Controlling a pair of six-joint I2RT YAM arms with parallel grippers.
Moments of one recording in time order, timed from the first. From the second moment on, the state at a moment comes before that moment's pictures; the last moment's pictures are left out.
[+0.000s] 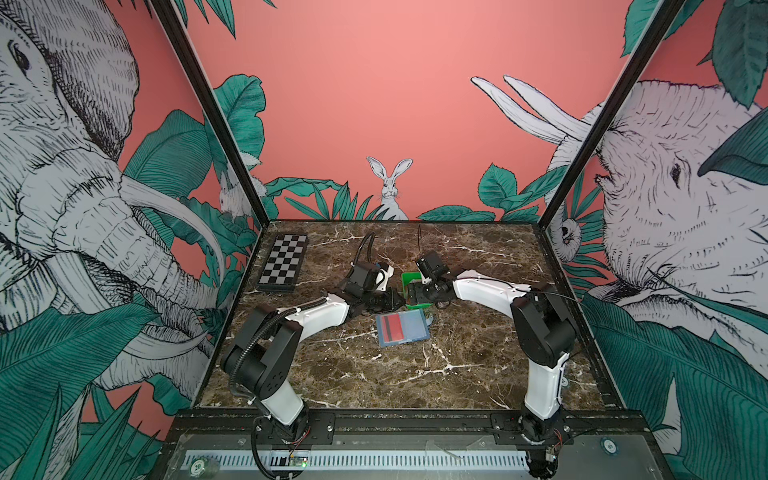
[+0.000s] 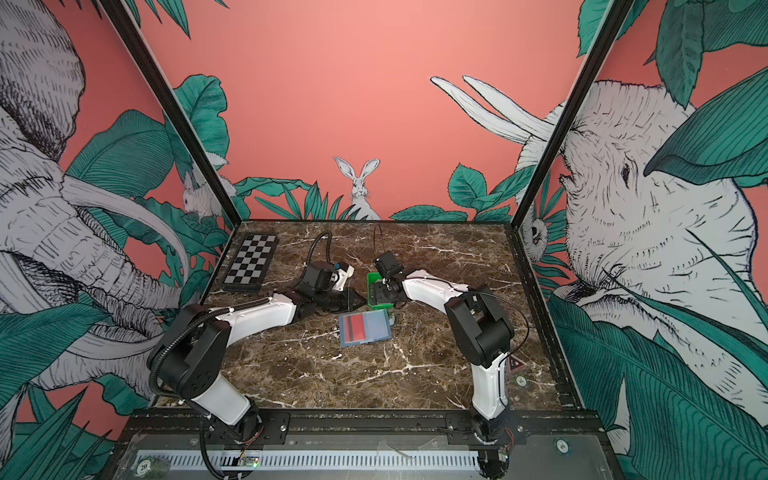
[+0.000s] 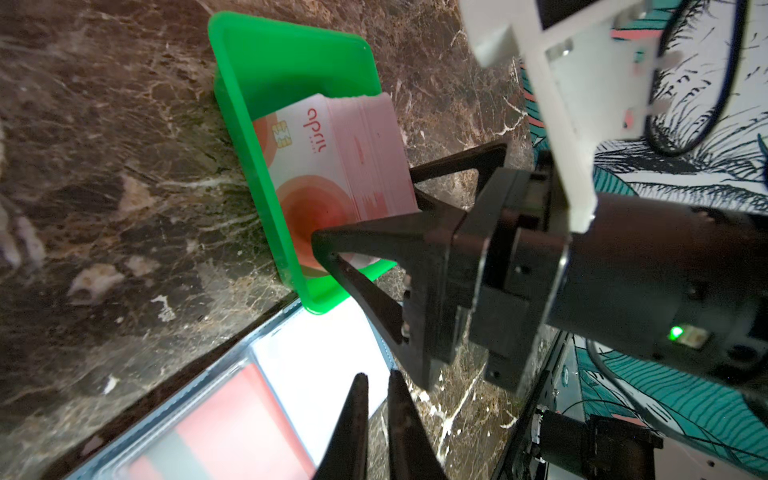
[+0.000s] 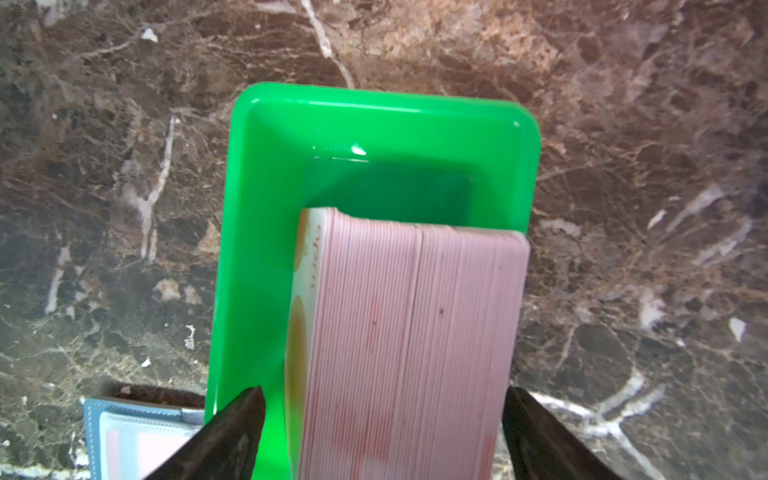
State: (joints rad) left arm -0.59 1.62 0.89 -0.01 0.51 -0.62; right arm 0.64 1.94 1.34 -0.49 0.04 0.41
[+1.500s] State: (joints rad) left arm -0.57 1.78 1.05 -0.06 0.51 -0.62; right arm 0.60 1.91 1.28 -0.42 -0.08 0.39
